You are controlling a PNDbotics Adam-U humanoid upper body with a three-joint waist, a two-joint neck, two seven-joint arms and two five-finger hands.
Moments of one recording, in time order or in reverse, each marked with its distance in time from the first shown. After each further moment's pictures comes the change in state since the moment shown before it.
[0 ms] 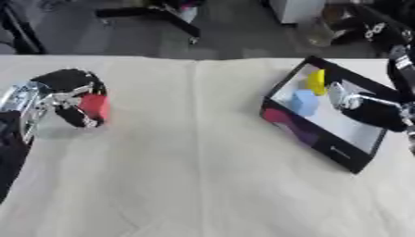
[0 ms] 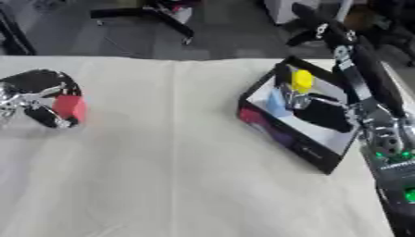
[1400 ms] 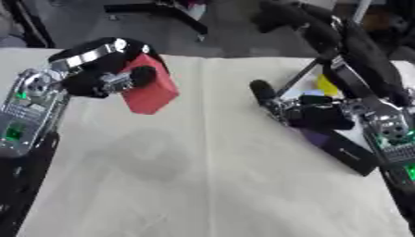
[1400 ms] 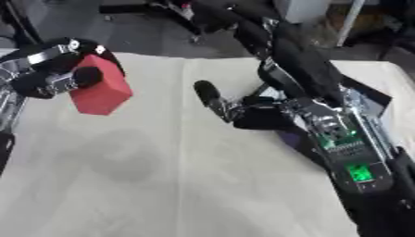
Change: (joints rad) left arm 0.202 -0.169 -0.069 -0.690 1.170 0.532 -0.499; right arm -0.183 0.080 0.185 -0.013 0.178 -0.160 0.042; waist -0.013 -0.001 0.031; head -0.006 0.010
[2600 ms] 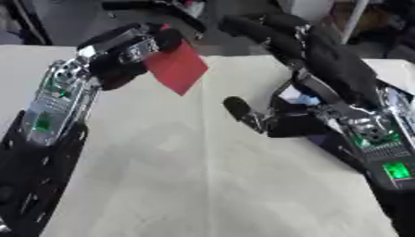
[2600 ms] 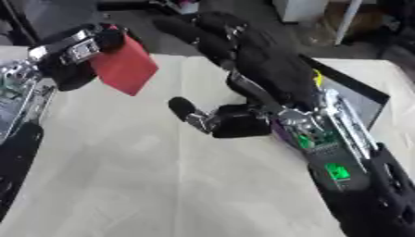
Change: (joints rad) left arm -0.075 -0.088 -0.013 0.038 0.059 0.138 0.141; right arm -0.022 0.026 0.049 0.000 0.089 0.010 0.052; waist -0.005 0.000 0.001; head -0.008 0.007
